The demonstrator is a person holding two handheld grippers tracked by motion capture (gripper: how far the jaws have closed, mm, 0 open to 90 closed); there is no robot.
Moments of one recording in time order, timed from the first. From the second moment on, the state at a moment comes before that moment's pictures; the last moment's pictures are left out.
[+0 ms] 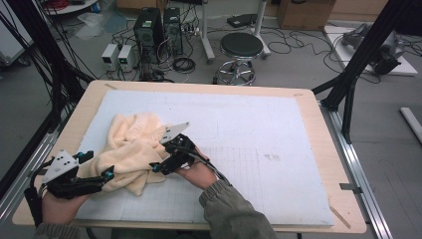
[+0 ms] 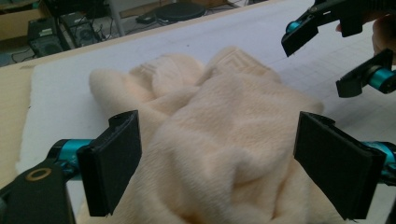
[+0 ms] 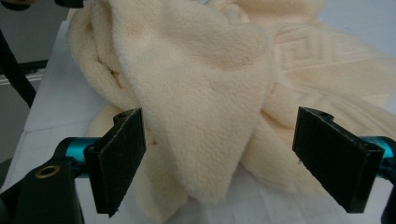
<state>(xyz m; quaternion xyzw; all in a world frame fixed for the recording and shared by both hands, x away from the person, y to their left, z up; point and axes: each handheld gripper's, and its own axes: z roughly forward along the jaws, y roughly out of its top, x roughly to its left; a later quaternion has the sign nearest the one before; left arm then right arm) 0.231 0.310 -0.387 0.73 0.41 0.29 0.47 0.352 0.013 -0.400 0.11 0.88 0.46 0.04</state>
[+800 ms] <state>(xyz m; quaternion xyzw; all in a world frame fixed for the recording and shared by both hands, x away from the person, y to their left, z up) 0.247 0.300 -0.409 0.80 0.37 0.18 0.44 0.357 0.003 -0.404 0.08 0.90 0.44 0.01</state>
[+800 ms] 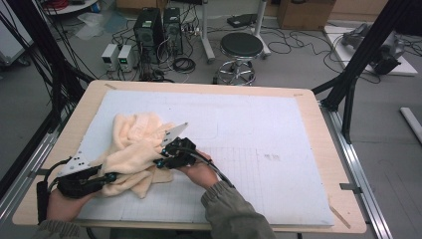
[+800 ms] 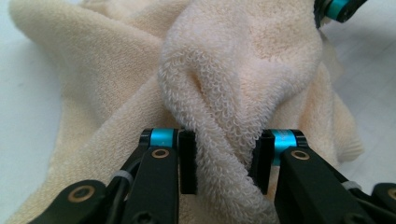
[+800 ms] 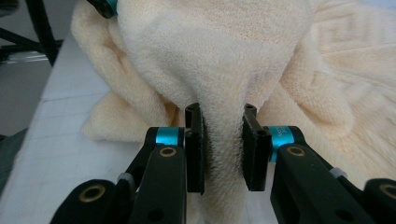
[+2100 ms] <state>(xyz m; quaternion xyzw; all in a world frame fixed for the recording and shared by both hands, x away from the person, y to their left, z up) 0.203 0.188 -0.380 0.85 0.23 0.13 0.45 0.267 -0.171 -0.370 0.11 0.88 0.46 0.05</state>
